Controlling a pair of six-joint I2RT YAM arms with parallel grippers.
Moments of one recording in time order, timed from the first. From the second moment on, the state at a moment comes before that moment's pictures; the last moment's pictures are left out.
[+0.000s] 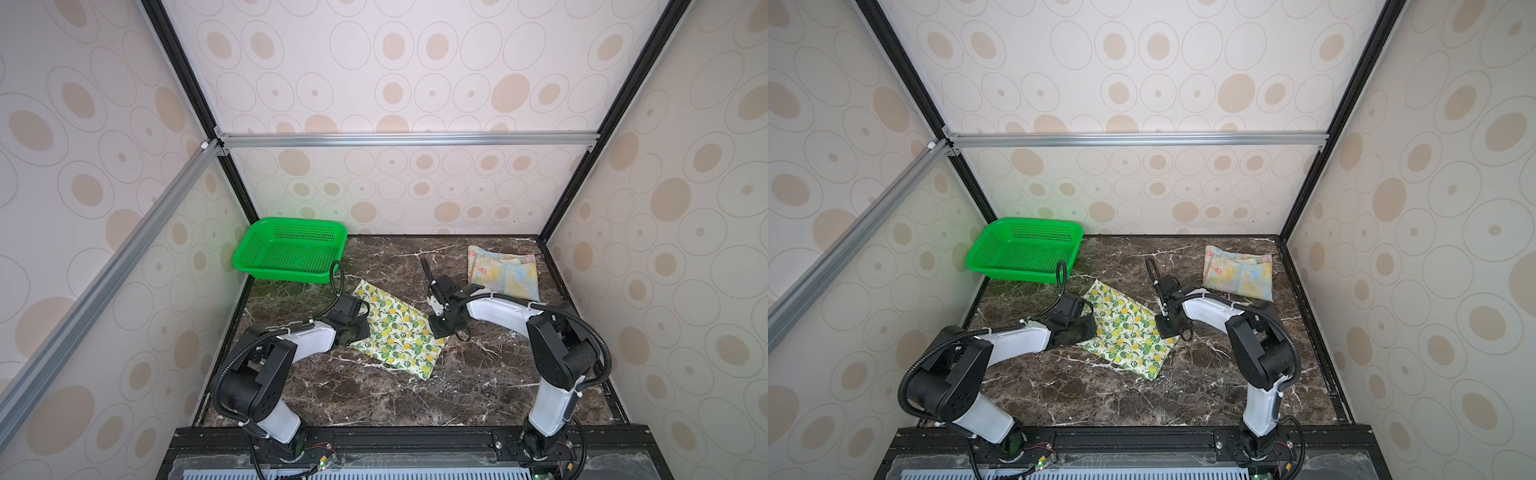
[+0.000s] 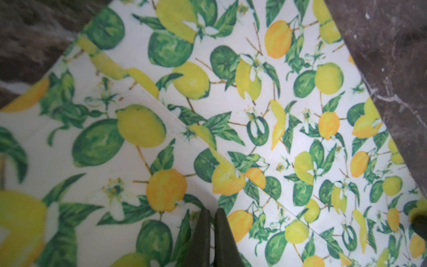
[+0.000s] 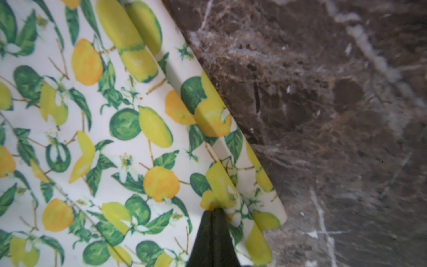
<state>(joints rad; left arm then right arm) -0.46 1.57 0.69 -0.11 0.02 -0.66 0.58 1.80 1.19 -0.71 -0.05 0.24</state>
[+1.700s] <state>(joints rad) -0.45 1.16 0.41 -0.29 0.00 -0.75 0.79 1.61 0.89 -0.65 -0.18 0.51</state>
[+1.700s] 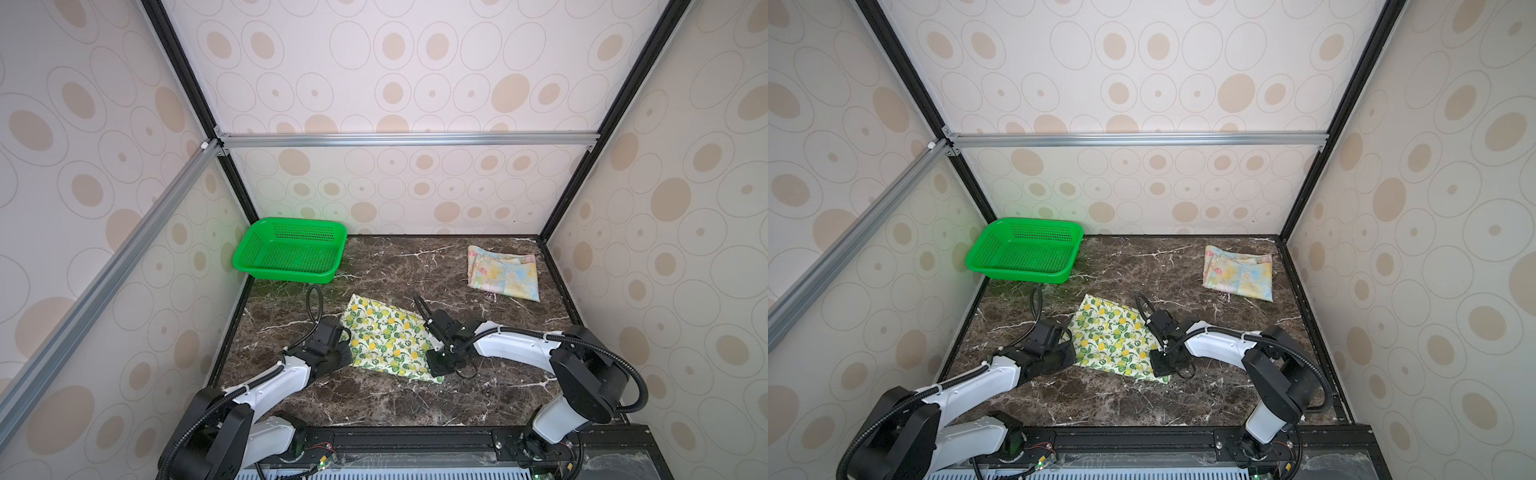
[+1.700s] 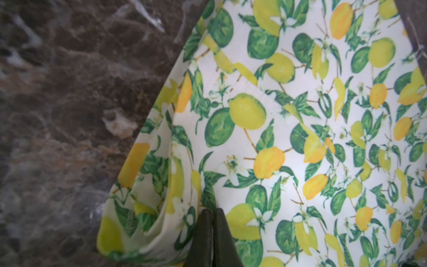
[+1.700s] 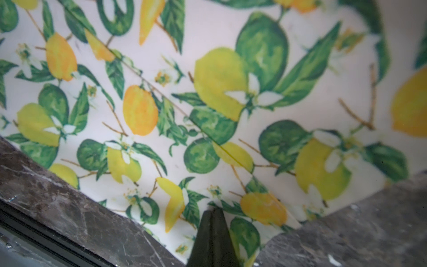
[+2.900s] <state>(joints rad) -0.74 1.59 0.91 -0.24 0.13 -0.62 0.47 1.41 0.70 -0.49 -0.38 0.57</state>
